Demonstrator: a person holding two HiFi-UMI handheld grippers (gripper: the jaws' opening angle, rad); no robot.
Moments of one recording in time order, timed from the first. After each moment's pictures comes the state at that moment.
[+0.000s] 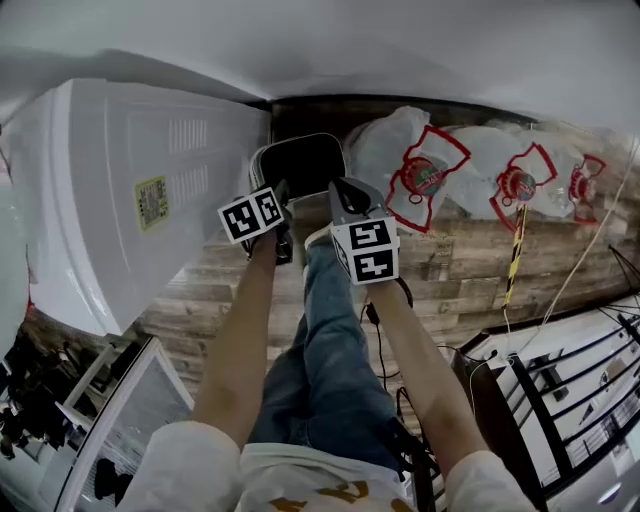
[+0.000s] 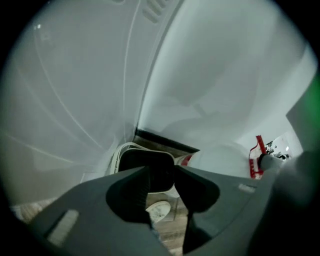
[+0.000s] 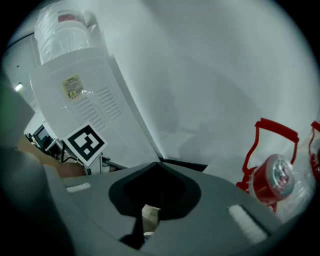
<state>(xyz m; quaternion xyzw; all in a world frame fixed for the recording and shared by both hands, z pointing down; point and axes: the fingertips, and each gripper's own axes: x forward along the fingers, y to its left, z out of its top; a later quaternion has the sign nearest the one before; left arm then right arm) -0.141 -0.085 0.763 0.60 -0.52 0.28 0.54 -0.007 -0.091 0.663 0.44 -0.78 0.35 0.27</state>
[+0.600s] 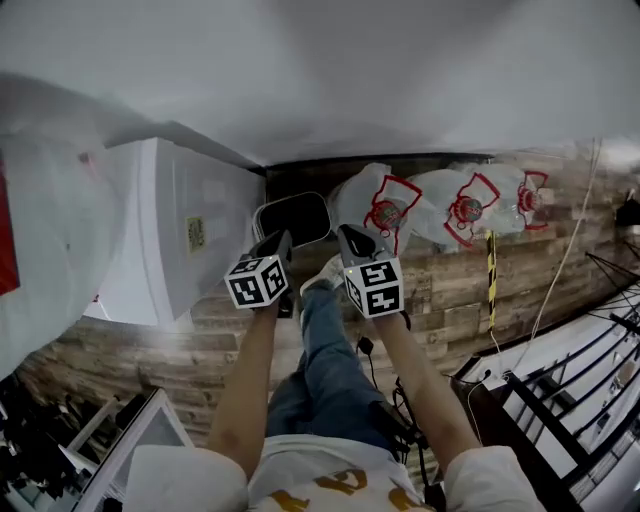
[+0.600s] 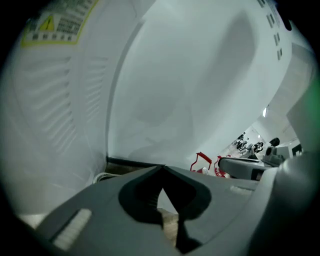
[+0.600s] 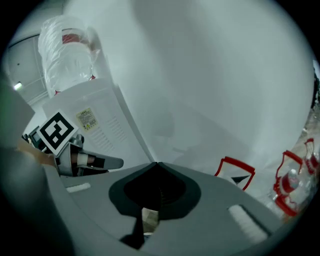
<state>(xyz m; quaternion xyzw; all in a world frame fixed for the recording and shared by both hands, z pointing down) -0.090 -0.104 0.598 0.74 -0.46 0.21 0.45 0.034 -0.091 0.563 0.48 -0.78 0.32 0.25</state>
